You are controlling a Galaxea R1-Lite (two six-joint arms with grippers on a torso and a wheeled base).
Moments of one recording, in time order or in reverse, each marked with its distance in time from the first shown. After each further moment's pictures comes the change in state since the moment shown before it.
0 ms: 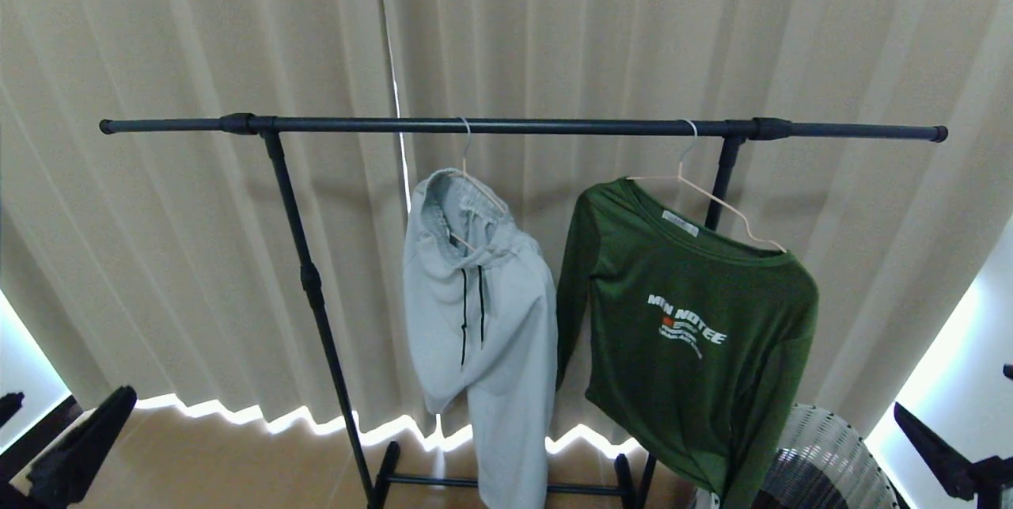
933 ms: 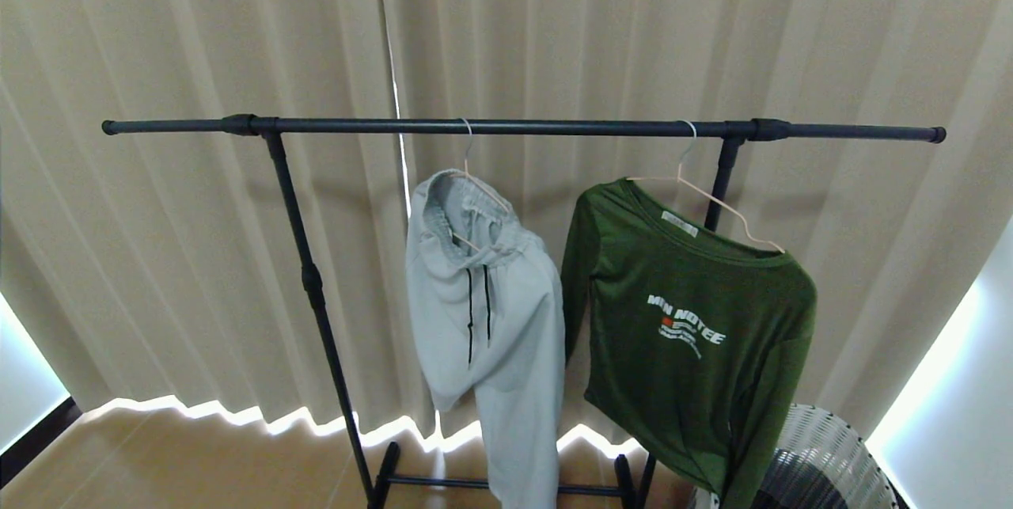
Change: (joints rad) left arm 0.011 -0.665 -0.013 0.714 0.110 0.041; right arm -0.093 -0.830 -0.015 0.747 -0.087 0.276
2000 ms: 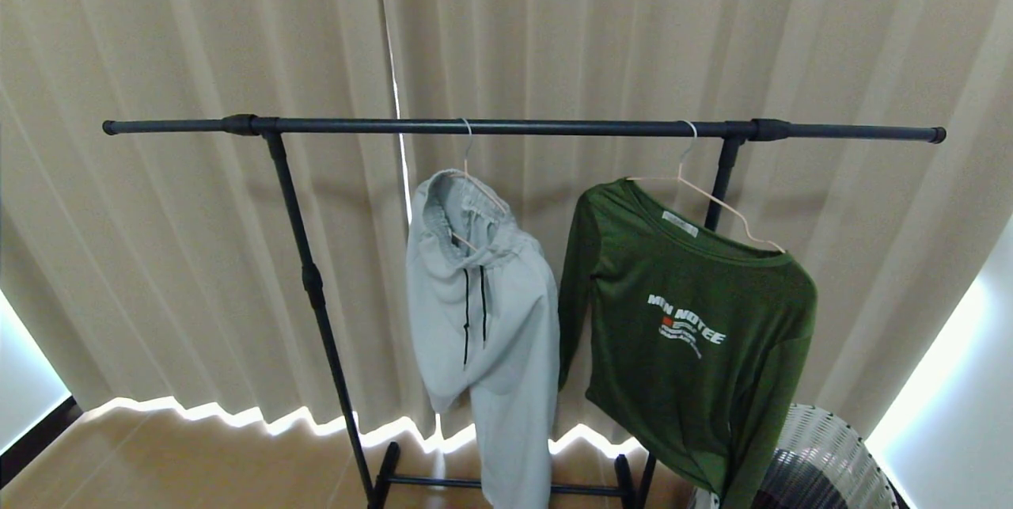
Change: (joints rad) left arm 0.000 -0.006 0.006 -0.001 0.024 -0.010; right arm 0.050 -0.133 0.019 -0.013 0.137 0.029
